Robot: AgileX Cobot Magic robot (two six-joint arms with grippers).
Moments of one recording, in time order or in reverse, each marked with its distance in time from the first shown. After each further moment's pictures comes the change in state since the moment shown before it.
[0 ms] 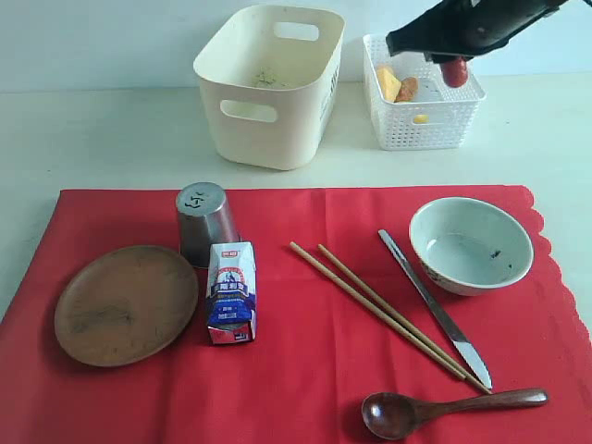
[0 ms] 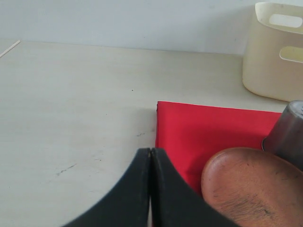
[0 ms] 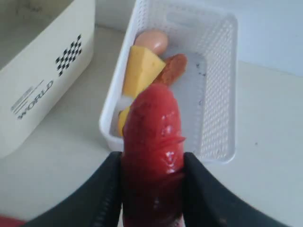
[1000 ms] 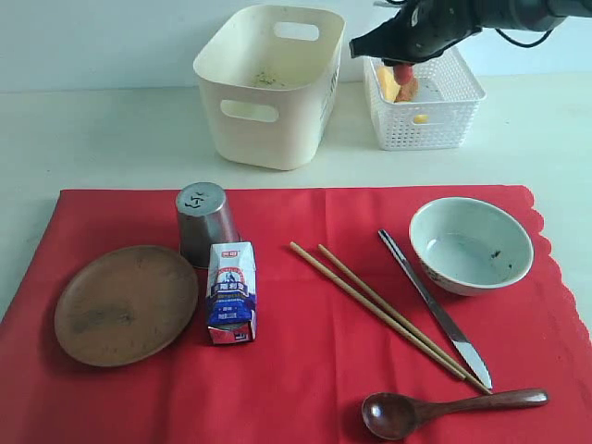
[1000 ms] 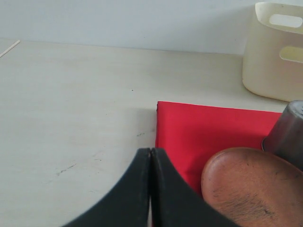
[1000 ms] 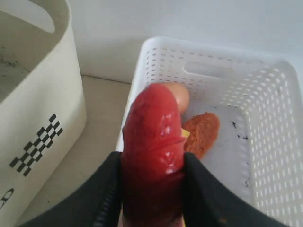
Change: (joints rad) left arm 0.000 0.000 0.000 0.000 0.000 0.000; right arm -0.044 0.453 -0.426 0.093 -0.123 -0.058
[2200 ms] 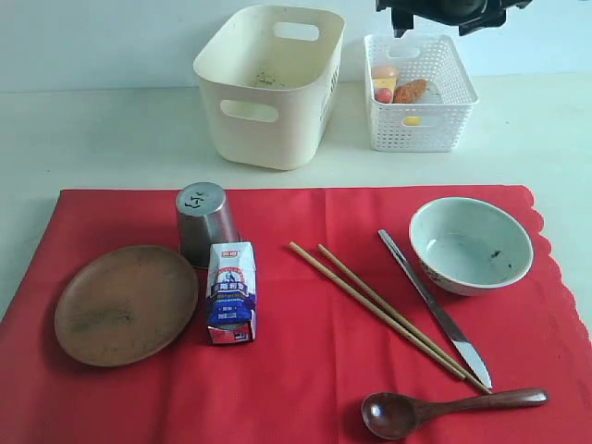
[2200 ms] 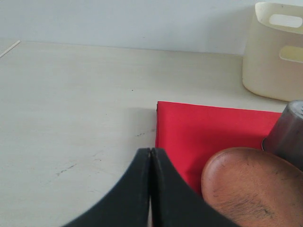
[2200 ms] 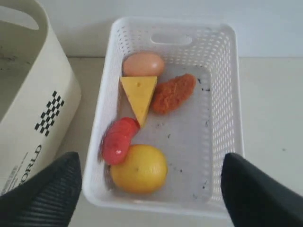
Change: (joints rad) left arm 0.000 0.000 0.000 0.000 0.000 0.000; right arm -0.008 -0.190 -0.006 0.122 0.352 0.040
